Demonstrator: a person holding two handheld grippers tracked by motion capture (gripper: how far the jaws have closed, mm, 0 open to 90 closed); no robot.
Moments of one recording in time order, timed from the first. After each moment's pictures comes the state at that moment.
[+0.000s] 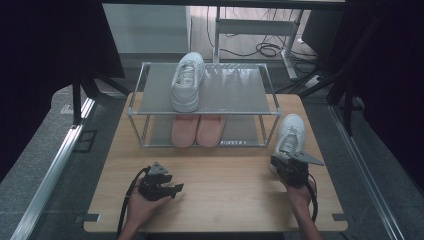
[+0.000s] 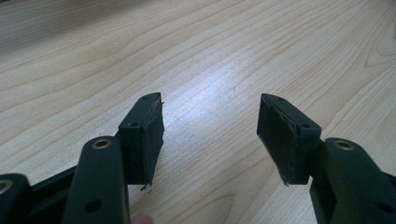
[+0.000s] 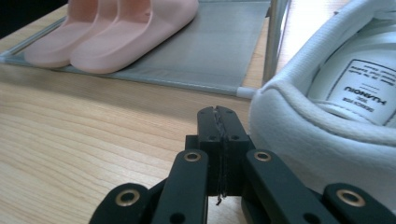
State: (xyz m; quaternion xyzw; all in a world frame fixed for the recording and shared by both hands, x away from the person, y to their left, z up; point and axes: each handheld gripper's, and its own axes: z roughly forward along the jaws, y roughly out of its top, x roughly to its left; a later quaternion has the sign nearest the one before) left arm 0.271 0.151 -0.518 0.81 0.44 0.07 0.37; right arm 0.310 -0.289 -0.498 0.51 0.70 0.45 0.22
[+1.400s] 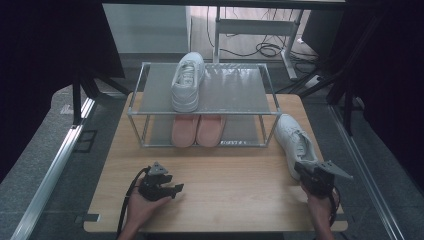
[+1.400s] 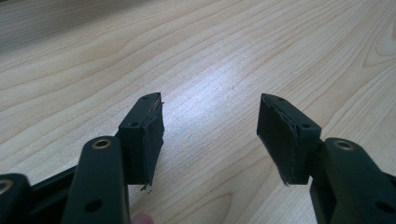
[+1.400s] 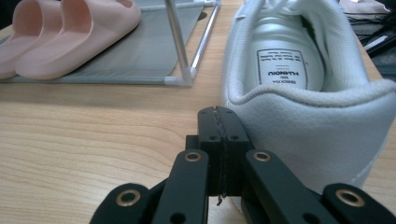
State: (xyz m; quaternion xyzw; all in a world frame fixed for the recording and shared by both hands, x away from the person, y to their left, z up) left arm 0.271 0.151 -0.517 0.81 0.44 0.07 0.37; right arm 0.280 -0.351 -0.499 0.56 0.65 0.44 0.26
